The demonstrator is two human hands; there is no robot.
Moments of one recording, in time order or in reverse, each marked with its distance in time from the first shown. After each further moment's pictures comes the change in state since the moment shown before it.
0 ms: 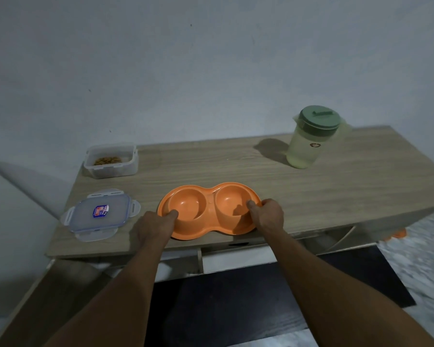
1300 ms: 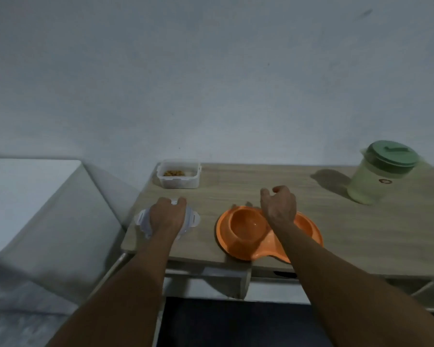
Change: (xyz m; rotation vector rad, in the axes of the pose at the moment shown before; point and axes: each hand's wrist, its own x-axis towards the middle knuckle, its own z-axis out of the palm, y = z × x) left_hand 0.045 -0.023 -0.100 -0.066 0.308 0.045; right_hand -0.041 -0.125 0.049 0.115 0.044 -0.230
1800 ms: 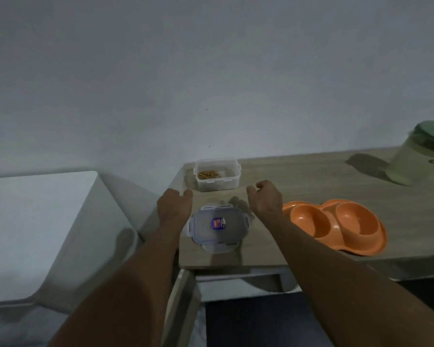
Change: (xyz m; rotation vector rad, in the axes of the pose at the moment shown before) left_hand 0.142 -0.062 -0.070 0.023 -0.129 0.171; right_hand -0.061 -0.090 0.158 -0.091 -0.075 0.009
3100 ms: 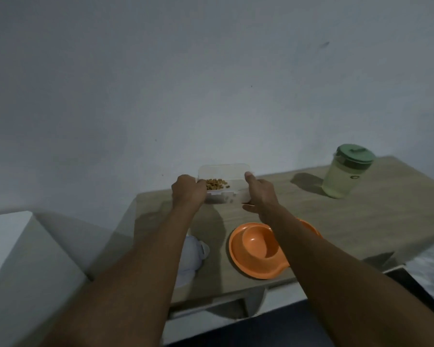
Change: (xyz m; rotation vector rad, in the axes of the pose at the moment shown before) left_hand -0.027 0.156 0.037 -0.275 -0.188 0.204; right_hand 0.036 -0.008 -0.117 0.567 0.013 0.205
